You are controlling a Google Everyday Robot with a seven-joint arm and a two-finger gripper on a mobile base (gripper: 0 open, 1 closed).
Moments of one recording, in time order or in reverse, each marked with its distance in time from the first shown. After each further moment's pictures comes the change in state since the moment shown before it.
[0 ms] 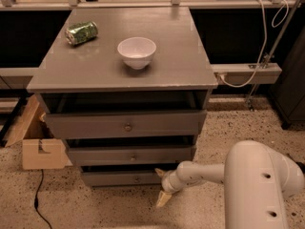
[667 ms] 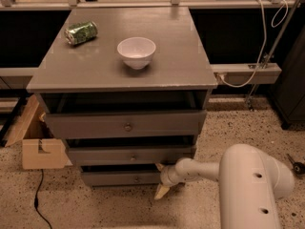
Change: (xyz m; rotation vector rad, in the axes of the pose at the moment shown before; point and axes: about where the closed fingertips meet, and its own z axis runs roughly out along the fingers) arm 0.010 -0.040 0.019 0.072 -0.007 -0.006
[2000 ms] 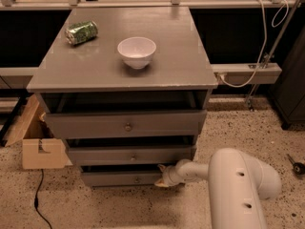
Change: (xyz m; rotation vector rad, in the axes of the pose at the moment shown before) arm 0.045 -0.006 0.036 0.024 0.051 0.136
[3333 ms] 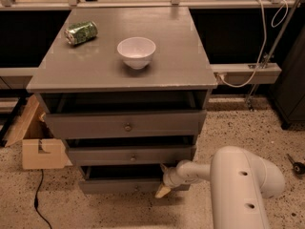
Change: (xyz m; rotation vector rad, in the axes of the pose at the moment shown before) arm -0.005 0.002 -0.013 -0.003 0.000 0.005
